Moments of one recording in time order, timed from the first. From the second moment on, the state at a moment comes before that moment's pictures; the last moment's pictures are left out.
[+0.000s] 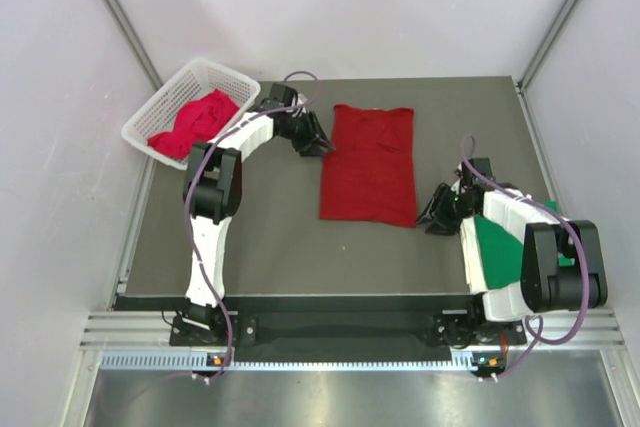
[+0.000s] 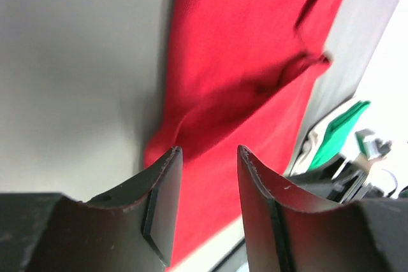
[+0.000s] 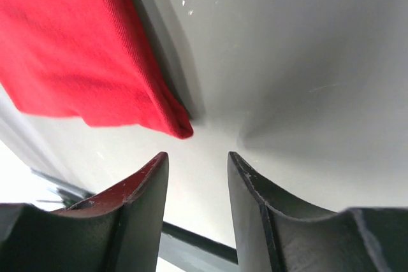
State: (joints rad) left arm -0.30 2.32 1.87 -0.47 0.60 -0.72; right arm 0.05 1.43 0.69 -0.46 -0.42 0.57
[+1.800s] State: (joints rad) left arm -0.45 1.91 1.13 -0.37 0.49 -0.83; right arm 0.19 1.54 0.76 -0.43 -0.23 0.87
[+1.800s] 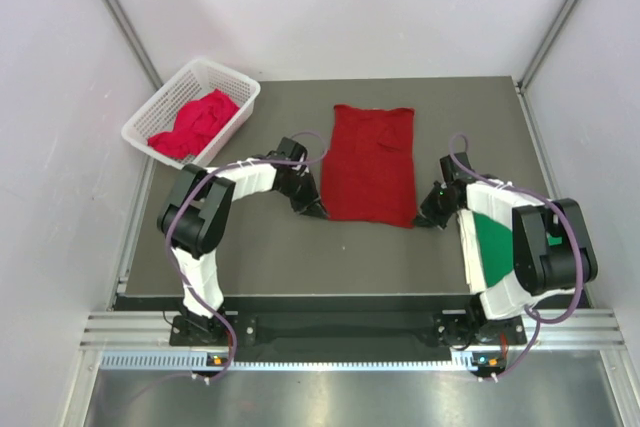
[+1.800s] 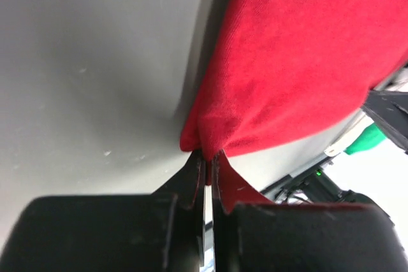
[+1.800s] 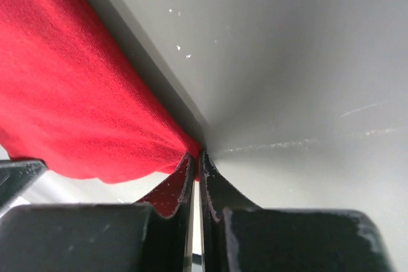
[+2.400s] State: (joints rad) left arm -0.46 1.91 1.17 -0.58 0.45 -0.75; right arm 0.17 1.47 0.71 -0.47 -0.22 0.70
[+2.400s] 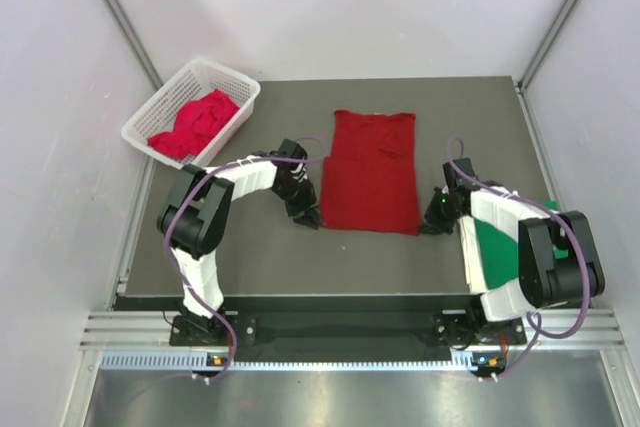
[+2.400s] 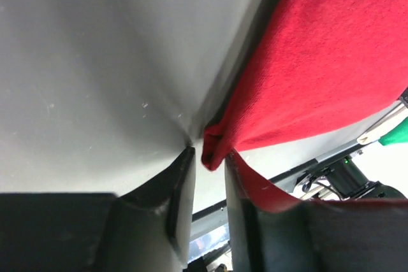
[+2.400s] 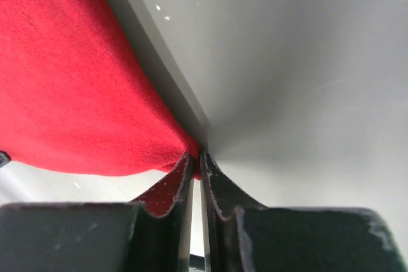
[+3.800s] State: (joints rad) left arm -0.33 2.41 1.79 0.13 0.72 -0.92; right arm 0.01 1.95 1.25 -0.32 -0.65 0.24
